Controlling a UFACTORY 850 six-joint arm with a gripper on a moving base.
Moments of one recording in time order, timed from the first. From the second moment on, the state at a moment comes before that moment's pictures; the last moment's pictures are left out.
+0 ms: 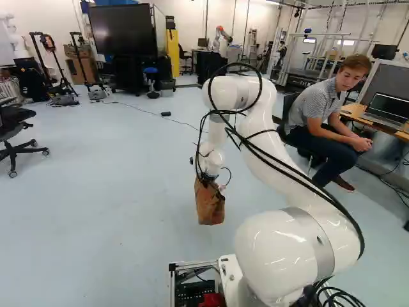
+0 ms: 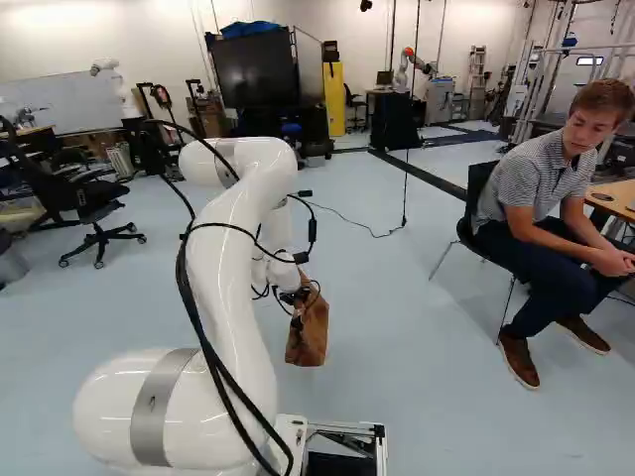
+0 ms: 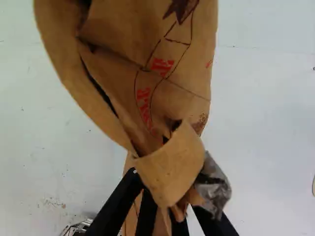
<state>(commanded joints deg) 5.0 -58.9 -59.3 0.0 20.7 -12.8</state>
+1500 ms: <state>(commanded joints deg) 5.4 -39.6 -42.8 0.0 20.7 -12.8</state>
